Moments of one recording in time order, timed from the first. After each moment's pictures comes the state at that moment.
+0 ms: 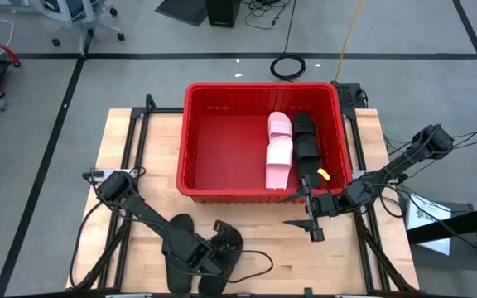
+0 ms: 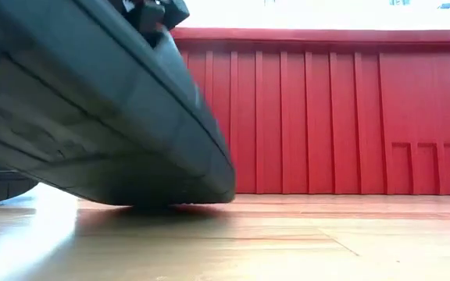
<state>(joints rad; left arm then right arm) -0.64 2.05 1.55 -0.75 -0.40 -0.18 0.56 1.11 0.50 0.76 0.39 -0.11</state>
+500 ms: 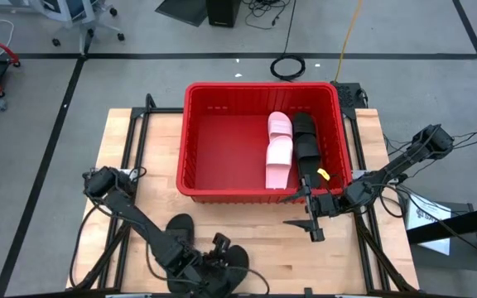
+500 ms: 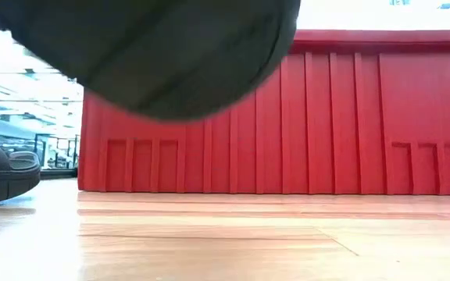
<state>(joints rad) -0.72 1.95 1.55 -0.56 -0.40 -0.05 0.56 1.11 0.50 0.75 0.39 -0.11</state>
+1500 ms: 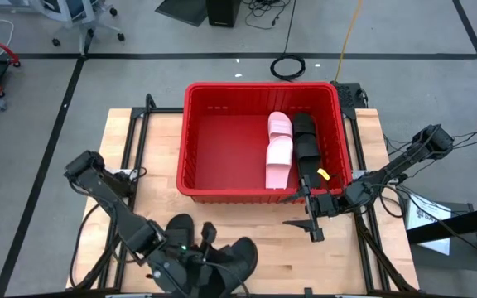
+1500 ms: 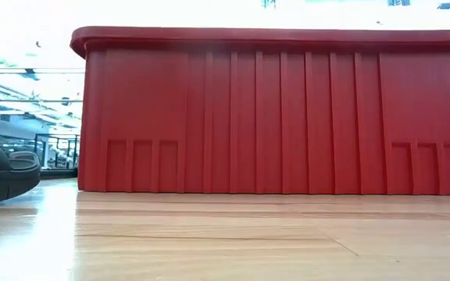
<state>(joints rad) -0.75 1.71 1.55 -0.39 -0.60 0.21 0.56 1.11 0.50 0.74 0.39 -0.09</state>
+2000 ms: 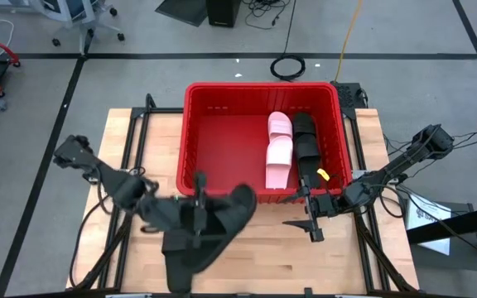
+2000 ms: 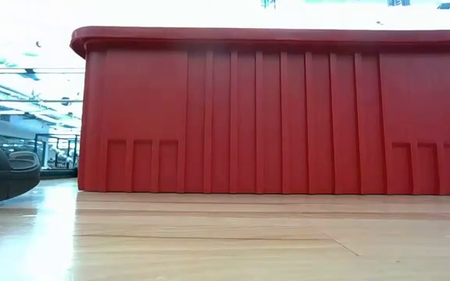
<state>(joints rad) -0.55 1.48 1.55 -0.50 -0.61 0.33 0.56 1.11 0.50 0.73 0.39 -0.09</state>
